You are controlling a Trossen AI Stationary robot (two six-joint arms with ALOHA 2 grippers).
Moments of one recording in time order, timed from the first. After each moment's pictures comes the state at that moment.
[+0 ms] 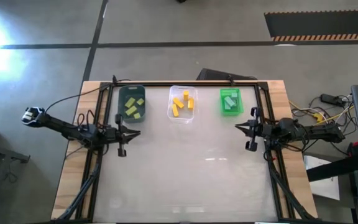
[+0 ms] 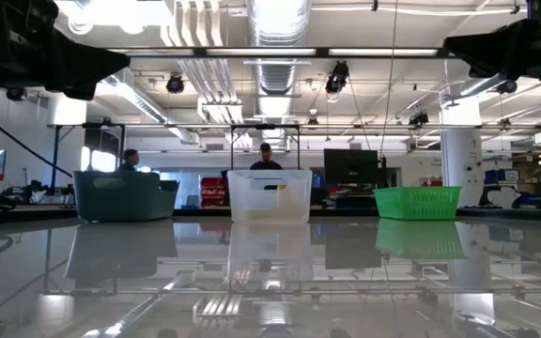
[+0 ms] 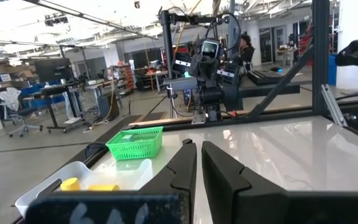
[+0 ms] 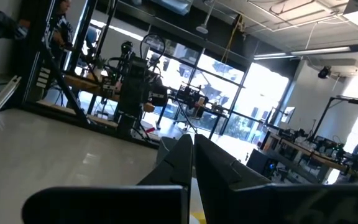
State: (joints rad) left arm -0.29 0.41 0.01 0.49 -0.42 0.19; right arm 0.06 0.09 0.03 0.27 0.13 -0.41
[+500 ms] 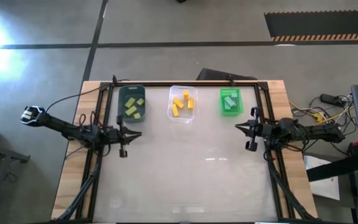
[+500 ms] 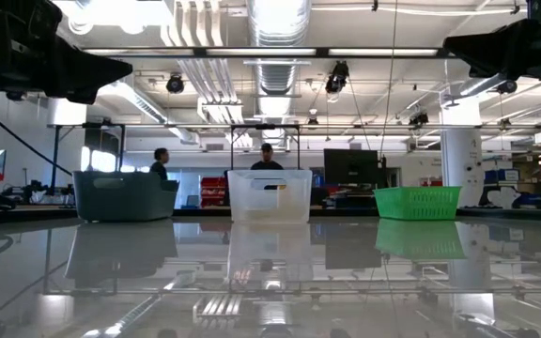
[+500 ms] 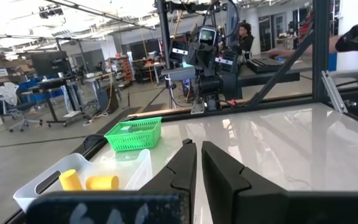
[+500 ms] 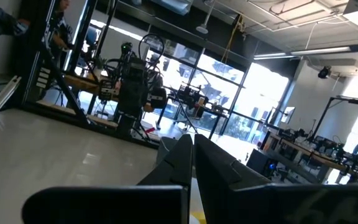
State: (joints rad) left arm -0.29 0.46 0.01 0.49 -0.42 0.19; right arm 0.06 0.09 0.03 0.27 0.13 -0.41
